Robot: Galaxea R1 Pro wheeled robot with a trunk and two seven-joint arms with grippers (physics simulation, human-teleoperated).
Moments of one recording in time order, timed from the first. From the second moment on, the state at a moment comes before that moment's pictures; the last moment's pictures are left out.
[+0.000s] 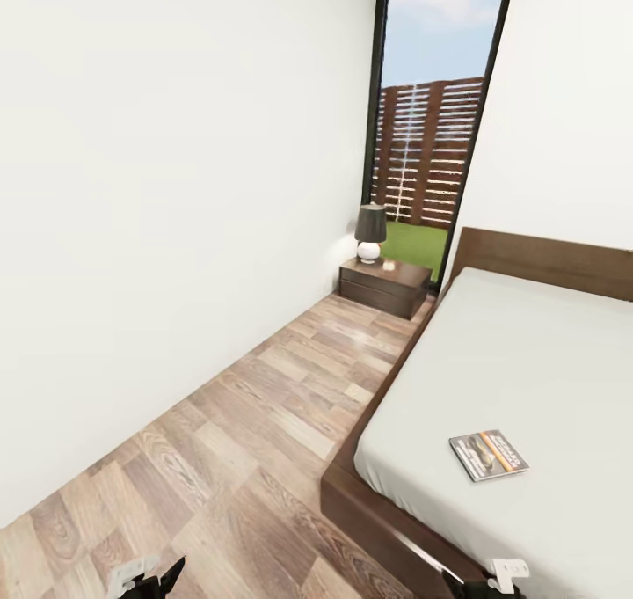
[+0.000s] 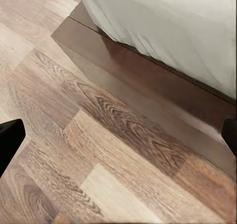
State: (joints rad) left arm -0.33 0.15 0.67 -0.24 -0.12 -0.27 -0.62; right arm -0.48 -0.21 0.36 0.08 -0.61 -0.42 0.55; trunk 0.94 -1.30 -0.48
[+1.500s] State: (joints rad) left arm -0.33 0.15 0.67 -0.24 -0.12 -0.27 -0.62; right arm -0.48 -0.19 0.36 0.08 -0.61 -0.42 0.55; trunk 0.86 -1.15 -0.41
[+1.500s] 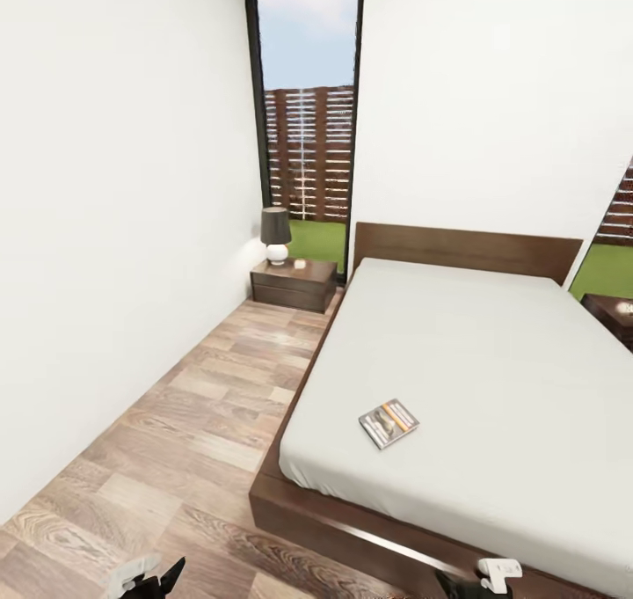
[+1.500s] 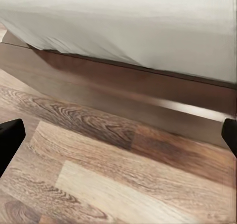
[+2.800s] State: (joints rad) left arm -0.33 0.15 0.67 -0.24 -0.12 -0.27 -0.62; right arm -0.48 -0.19 0.36 0.08 -0.61 -0.42 0.56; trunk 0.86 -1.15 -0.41
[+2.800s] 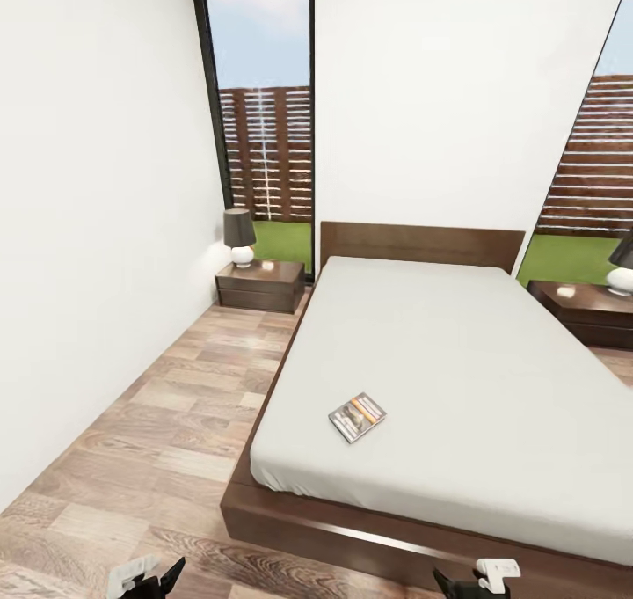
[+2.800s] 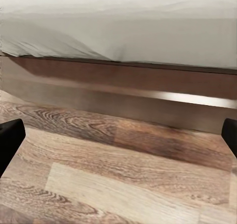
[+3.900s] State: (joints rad) left arm -0.33 0.15 0.67 -0.24 -0.12 -0.27 -0.62; right arm -0.48 -0.19 0.36 0.08 -0.61 -0.43 0.56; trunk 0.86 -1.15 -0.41
